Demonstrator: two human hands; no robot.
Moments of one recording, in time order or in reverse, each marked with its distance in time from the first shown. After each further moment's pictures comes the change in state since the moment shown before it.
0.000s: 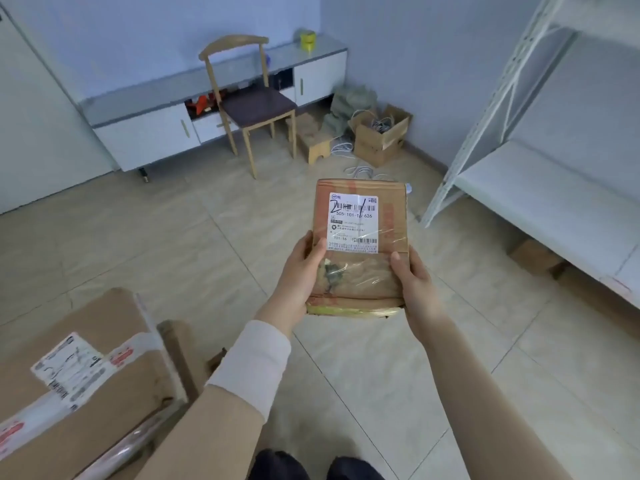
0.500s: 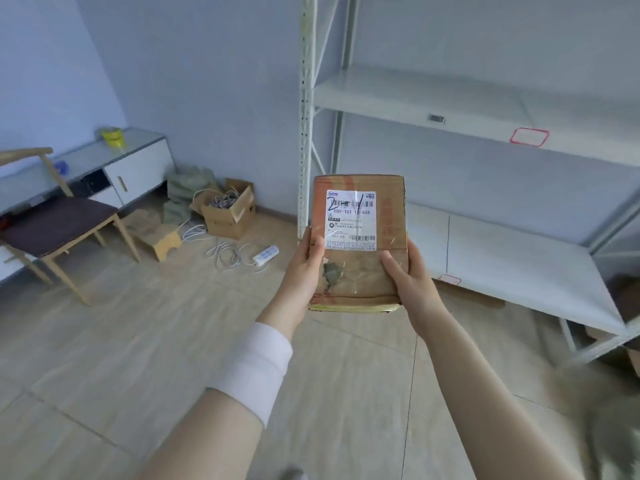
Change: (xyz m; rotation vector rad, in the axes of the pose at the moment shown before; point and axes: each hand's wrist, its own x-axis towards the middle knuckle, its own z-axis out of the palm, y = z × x) left_hand 0.106 0.110 0.291 0.143 -0.551 0.273; right_hand 0.072 -0.127 -0.225 -0.003 0.497 -0.257
